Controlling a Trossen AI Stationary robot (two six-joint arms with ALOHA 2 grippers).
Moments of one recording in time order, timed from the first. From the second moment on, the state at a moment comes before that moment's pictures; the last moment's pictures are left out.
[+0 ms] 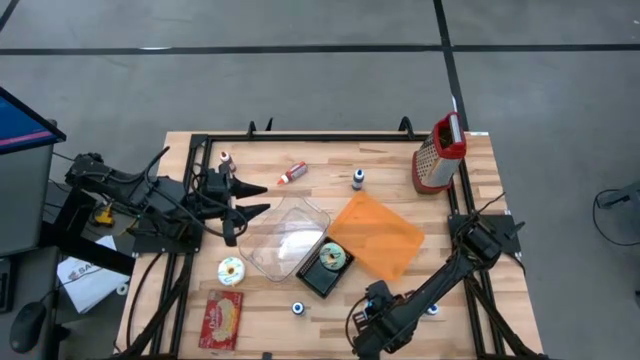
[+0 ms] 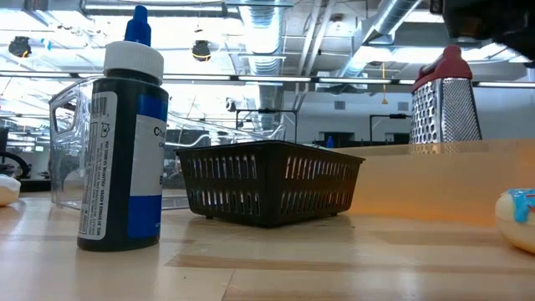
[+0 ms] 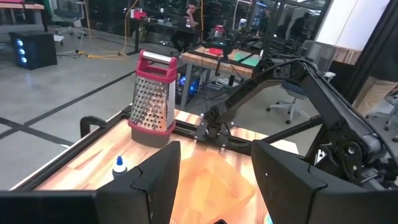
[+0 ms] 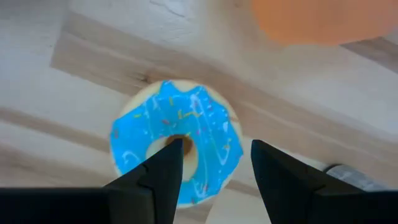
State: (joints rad) left arm -0.42 0.92 1.05 -0.25 -0.66 -0.27; right arm 0.74 2.17 1.73 -1.30 0.13 1.93
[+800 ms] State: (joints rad) left arm -0.42 0.92 1.05 -0.25 -0.64 -0.27; right arm 0.74 2.18 1.66 -1.22 0.13 1.88
